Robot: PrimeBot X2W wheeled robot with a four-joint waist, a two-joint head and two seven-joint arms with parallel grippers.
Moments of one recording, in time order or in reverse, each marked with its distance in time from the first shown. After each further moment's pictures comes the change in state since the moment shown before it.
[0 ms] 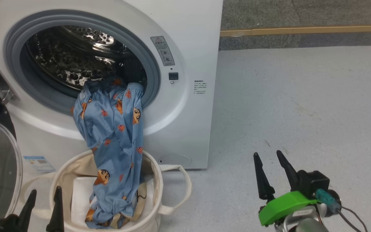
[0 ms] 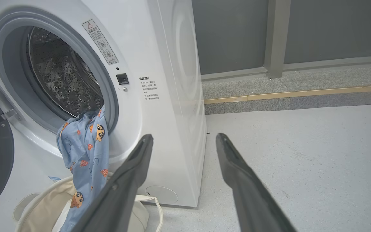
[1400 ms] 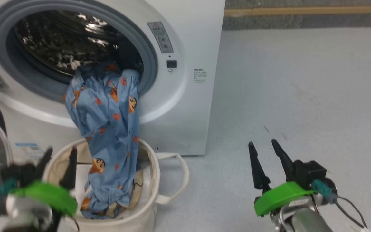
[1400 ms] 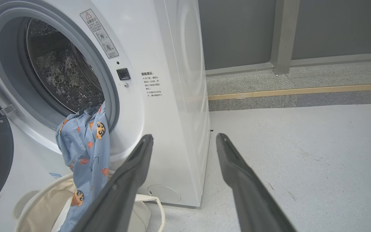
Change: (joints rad) left arm -0.250 0.018 -0.105 0.101 0.000 -0.049 0.128; right arm -0.041 0.003 0.019 -0.013 0.000 0.000 0.000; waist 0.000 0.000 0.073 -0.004
